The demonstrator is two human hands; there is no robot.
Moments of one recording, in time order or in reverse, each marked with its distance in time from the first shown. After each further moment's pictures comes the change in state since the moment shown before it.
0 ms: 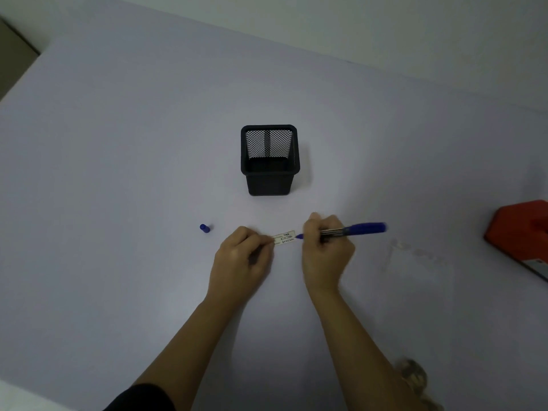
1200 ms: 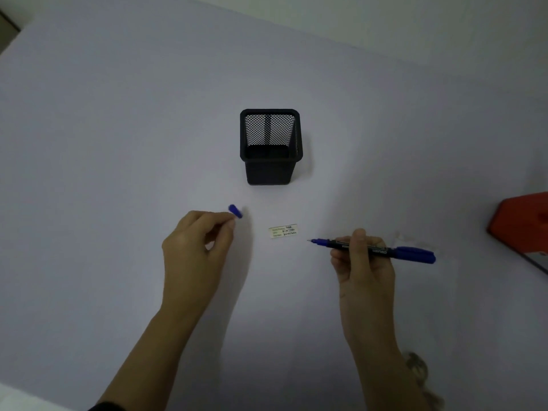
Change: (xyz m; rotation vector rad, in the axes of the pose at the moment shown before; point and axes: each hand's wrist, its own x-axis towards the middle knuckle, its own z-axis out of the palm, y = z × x) left_hand -0.002 0.010 -0.058 0.094 0.116 -0.129; right_hand -0.023 -0.055 -0.060 0.456 -0.023 0.542
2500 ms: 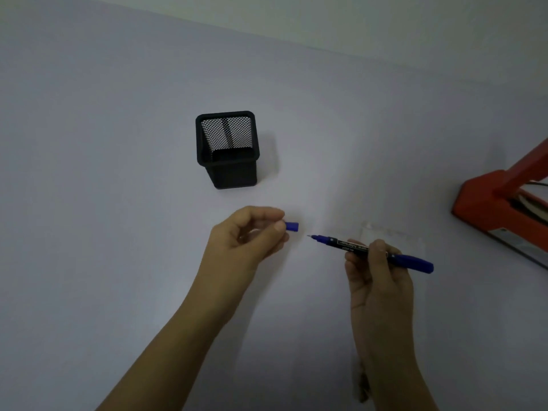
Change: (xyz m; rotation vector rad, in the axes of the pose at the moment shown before) left_hand -0.001 0.100 0.018 -0.806 -0.399 -0.428; right_hand -0.007 -0.030 -0.043 0.237 0.179 0.057
